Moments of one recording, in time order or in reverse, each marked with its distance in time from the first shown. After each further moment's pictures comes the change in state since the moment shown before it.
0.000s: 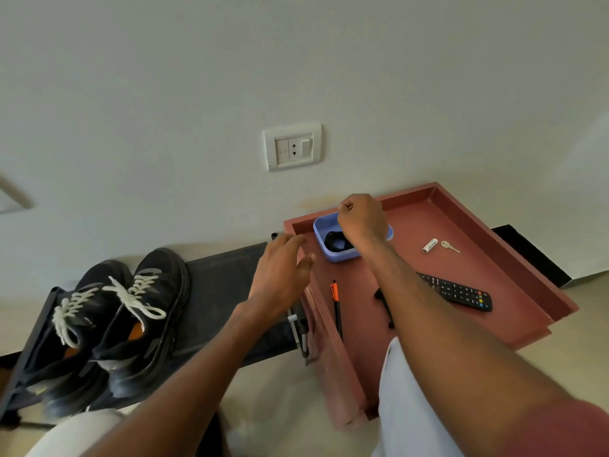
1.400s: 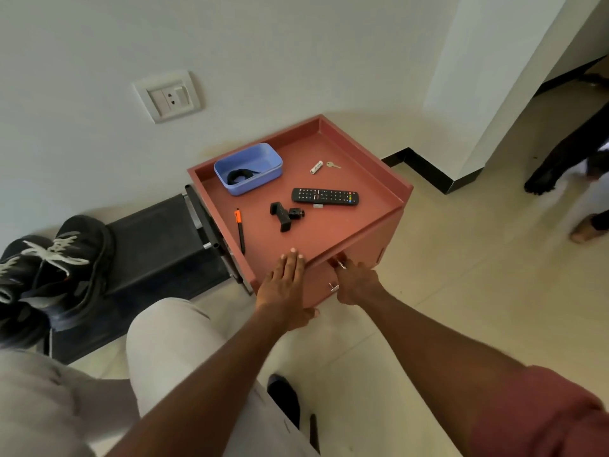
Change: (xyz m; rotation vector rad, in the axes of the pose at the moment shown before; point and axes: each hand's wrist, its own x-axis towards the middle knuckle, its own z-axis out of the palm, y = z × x) left_hand -0.192 0.119 0.153 0.575 -0.588 0.217; right_hand -0.254 0.238 -0.102 -0.723 -0.703 0.101
